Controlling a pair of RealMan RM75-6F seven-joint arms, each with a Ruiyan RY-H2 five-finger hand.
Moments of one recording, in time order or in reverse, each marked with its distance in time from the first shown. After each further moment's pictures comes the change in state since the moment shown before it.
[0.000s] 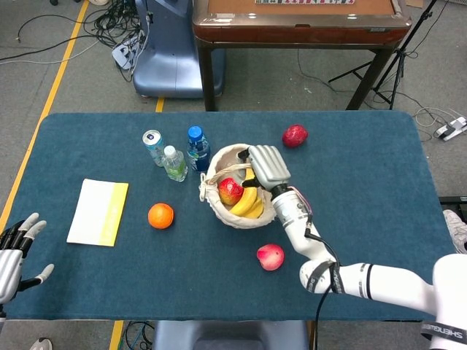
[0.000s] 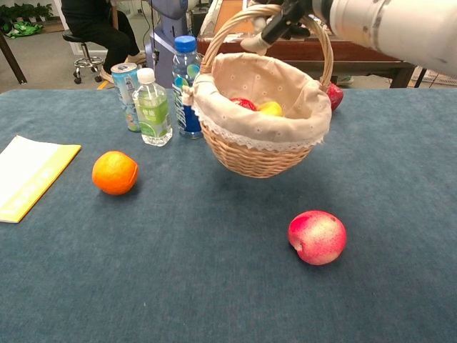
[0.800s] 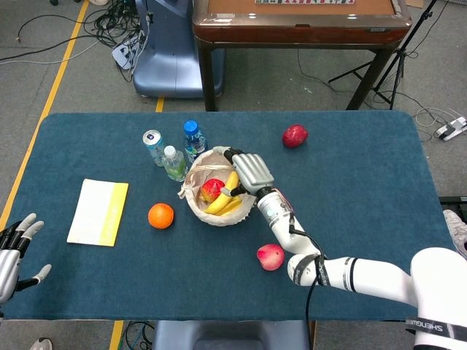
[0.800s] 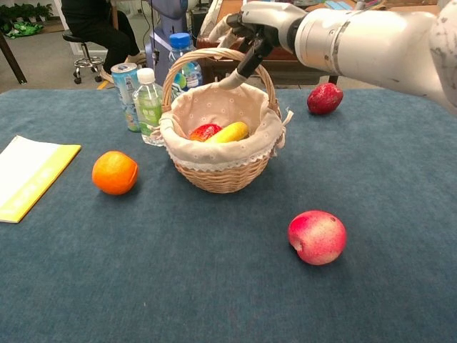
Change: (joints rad) left arm -0.002 -0.001 -0.002 0.025 -0.005 -0.013 -0.014; right arm 0.077 -0.045 -0.036 0.099 0.070 -0.130 -0.012
